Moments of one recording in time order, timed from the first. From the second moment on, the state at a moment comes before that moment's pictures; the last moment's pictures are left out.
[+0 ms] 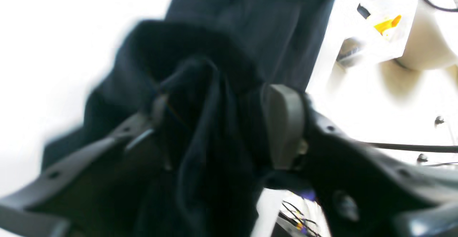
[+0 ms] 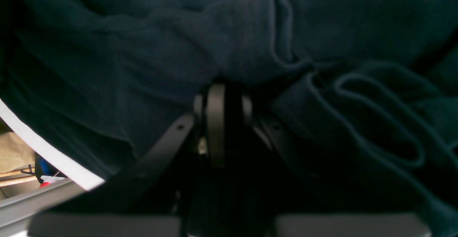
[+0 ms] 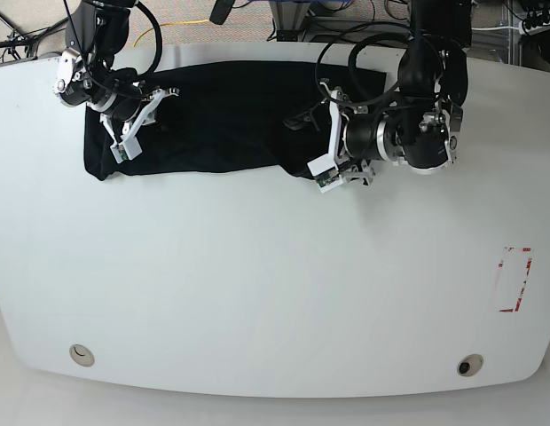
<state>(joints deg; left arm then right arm) -1.2 -7.8 9.6 108.4 -48.9 -42.8 83.6 -14.2 9.5 25.4 92.5 38.1 41.1 -64.6</state>
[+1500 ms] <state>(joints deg) 8.1 -13.3 -3.8 102.7 -37.8 -42.8 82.2 -6.0 18.9 43.0 85.1 63.4 38.7 -71.7</state>
